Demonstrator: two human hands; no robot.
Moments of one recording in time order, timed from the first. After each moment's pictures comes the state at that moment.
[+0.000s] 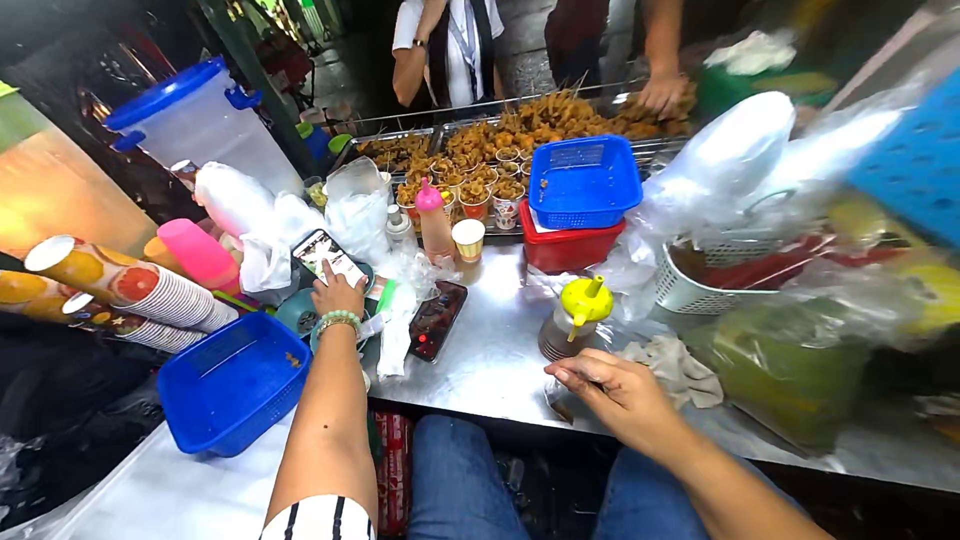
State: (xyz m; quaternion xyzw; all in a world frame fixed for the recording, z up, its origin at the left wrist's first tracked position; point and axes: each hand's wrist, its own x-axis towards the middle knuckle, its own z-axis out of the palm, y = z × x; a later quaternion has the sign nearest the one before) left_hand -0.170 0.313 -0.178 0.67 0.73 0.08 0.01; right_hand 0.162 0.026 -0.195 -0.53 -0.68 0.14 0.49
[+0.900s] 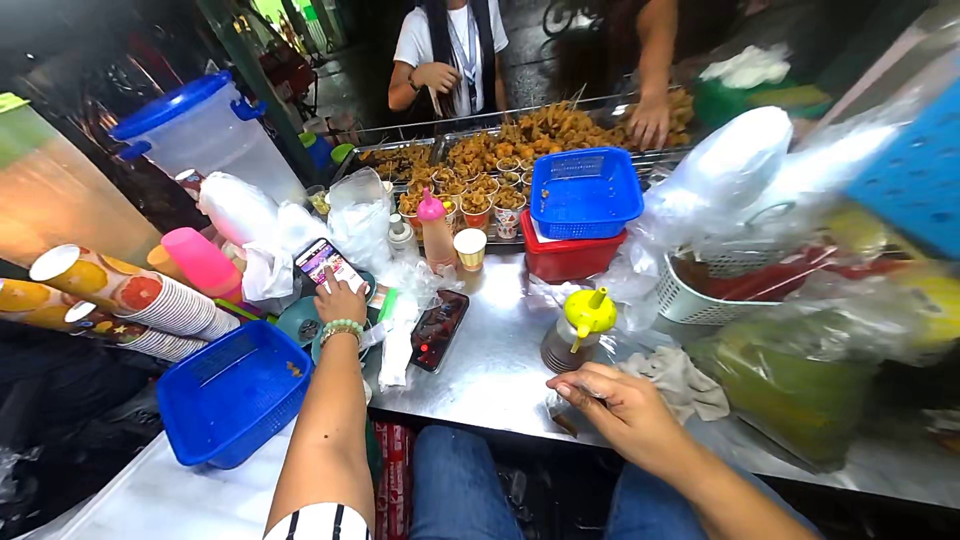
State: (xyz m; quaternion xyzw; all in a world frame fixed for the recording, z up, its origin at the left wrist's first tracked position) left_hand -0.167 0.318 -0.179 0.67 0.73 0.08 0.00; right_hand 0.161 0.026 -0.199 -0.52 -0.69 0.13 0.49
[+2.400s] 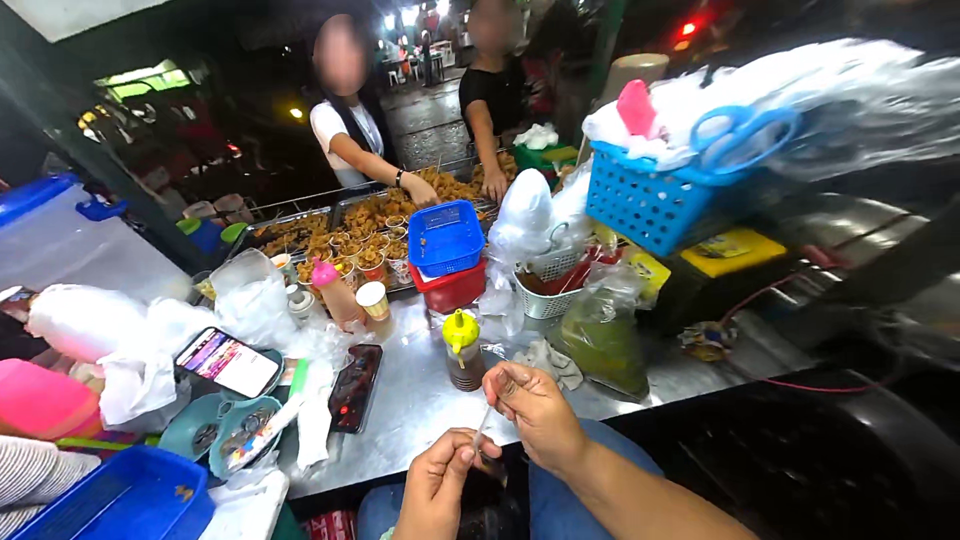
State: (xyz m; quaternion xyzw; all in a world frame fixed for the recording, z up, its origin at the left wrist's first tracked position) left_hand -0.024 0.042 -0.184 0.73 0.10 0.38 0.57; right_hand 0.142 -0.010 -0.141 -0.37 -0.41 0.38 0.75
